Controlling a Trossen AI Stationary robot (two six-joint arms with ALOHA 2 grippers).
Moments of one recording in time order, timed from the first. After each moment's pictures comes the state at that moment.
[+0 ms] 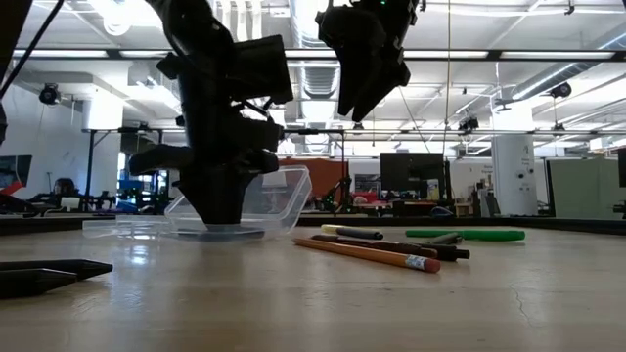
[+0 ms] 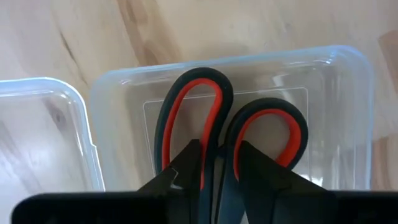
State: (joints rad) left arm 0.02 1.79 1.06 -0.61 -0.03 0.46; right arm 0.02 1.81 1.60 -0.96 0.26 0.44
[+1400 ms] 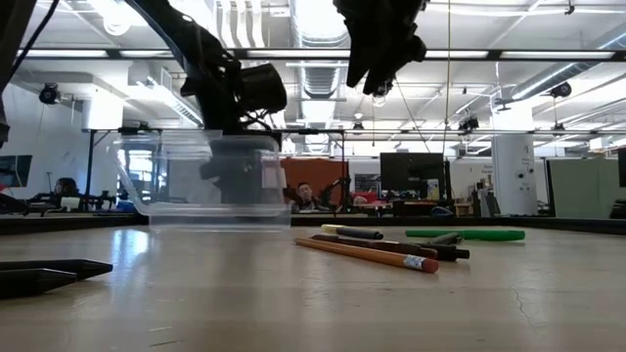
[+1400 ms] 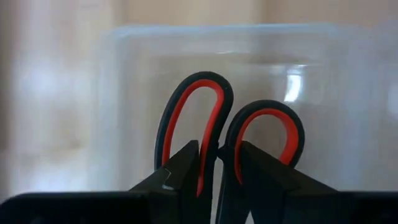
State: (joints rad) left arm 0.34 1.70 1.04 -0.48 -0.13 0.36; right arm 0.03 1.71 1.60 -1.00 0.39 0.52
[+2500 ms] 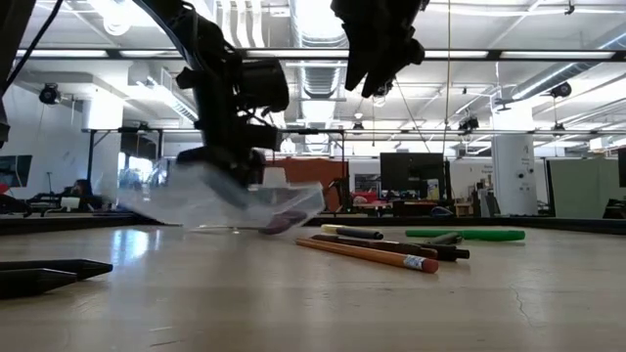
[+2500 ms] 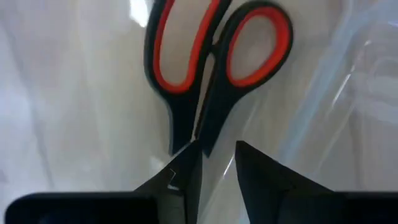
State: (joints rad) left arm 0.26 1.72 1.06 -0.61 -0.03 0.41; right arm 0.02 1.72 1.60 -0.99 0.38 0.52
